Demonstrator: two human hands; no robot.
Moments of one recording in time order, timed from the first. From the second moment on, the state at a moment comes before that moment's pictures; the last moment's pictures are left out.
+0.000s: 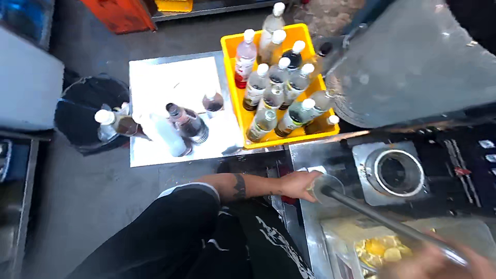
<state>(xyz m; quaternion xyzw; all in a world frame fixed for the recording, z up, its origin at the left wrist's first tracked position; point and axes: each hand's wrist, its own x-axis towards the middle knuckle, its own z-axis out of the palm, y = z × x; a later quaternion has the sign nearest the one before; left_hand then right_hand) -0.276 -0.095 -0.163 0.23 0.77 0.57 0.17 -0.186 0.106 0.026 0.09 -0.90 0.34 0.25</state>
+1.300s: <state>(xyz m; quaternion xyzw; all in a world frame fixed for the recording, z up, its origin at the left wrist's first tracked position) -0.295 -0.080 -0.149 0.23 0.80 0.52 0.21 -0.225 0.077 -0.042 0.04 -0.91 0.34 0.23</state>
